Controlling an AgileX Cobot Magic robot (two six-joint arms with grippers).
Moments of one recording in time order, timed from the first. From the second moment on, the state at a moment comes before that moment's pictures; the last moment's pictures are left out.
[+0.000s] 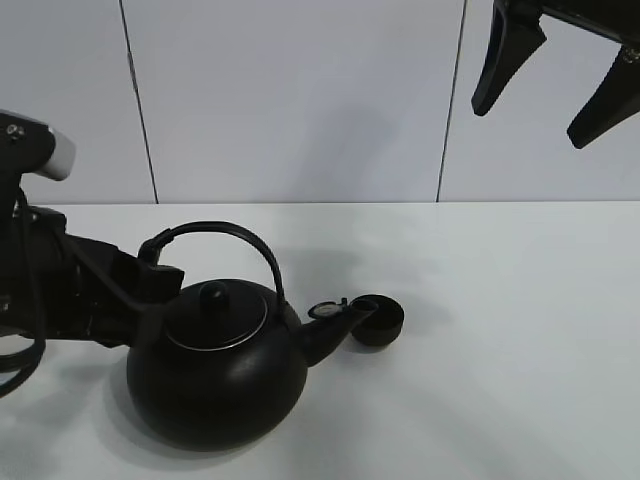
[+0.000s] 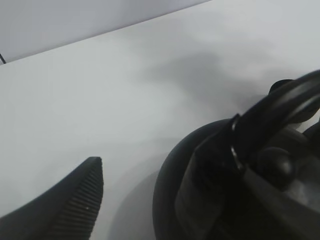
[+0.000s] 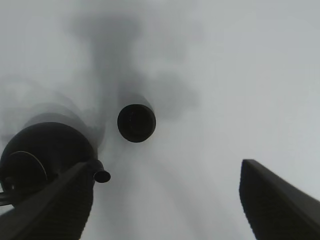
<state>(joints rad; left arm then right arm) -0.65 1.64 -0.34 -0.23 -0.77 0.18 0.17 1.59 -1.36 0.24 1.03 0.11</state>
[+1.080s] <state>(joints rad) -0.65 1.68 -0.39 -0.23 -0.76 0.21 0.17 1.59 -1.36 0.24 1.03 0.11</state>
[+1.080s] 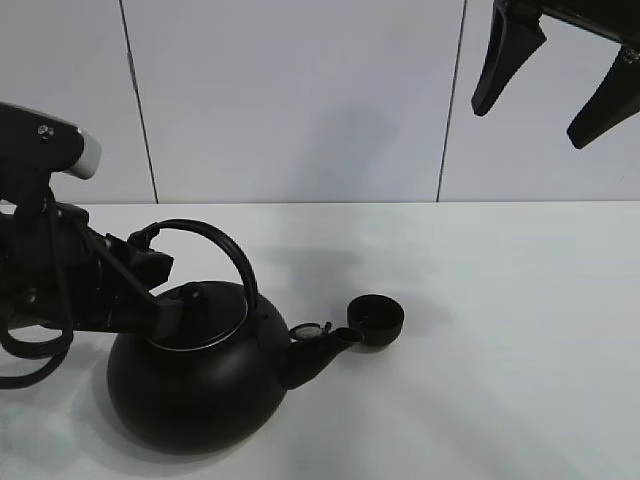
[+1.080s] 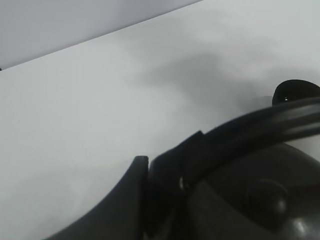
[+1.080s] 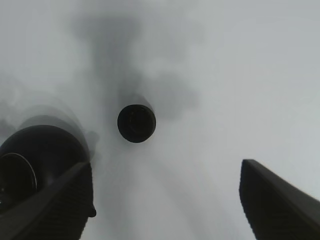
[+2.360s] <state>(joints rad) -0.65 1.56 -0.61 -0.36 -0.53 0.39 0.17 1.59 -1.36 0.24 1.03 0.11</state>
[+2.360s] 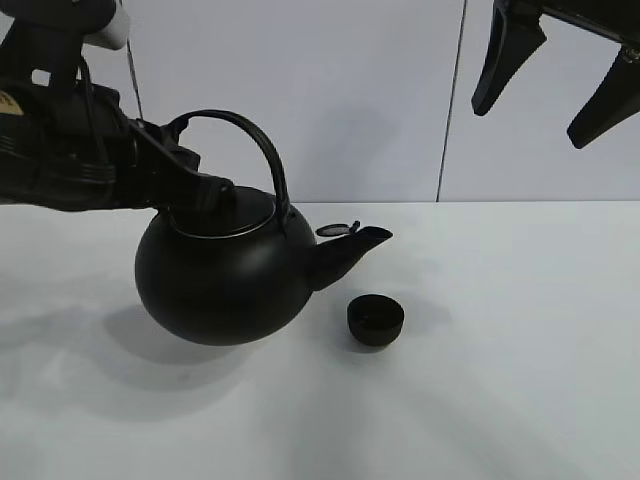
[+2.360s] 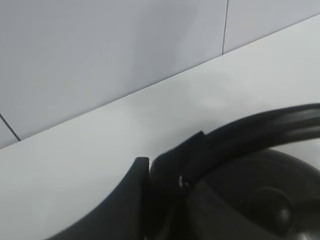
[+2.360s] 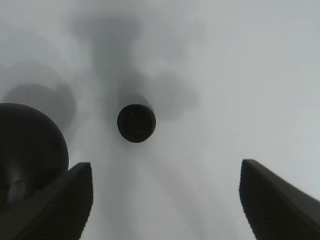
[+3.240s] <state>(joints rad) -0.65 1.72 -0.77 -0.42 -0.52 0.58 0.17 1.59 -1.36 0.25 1.02 0.11</state>
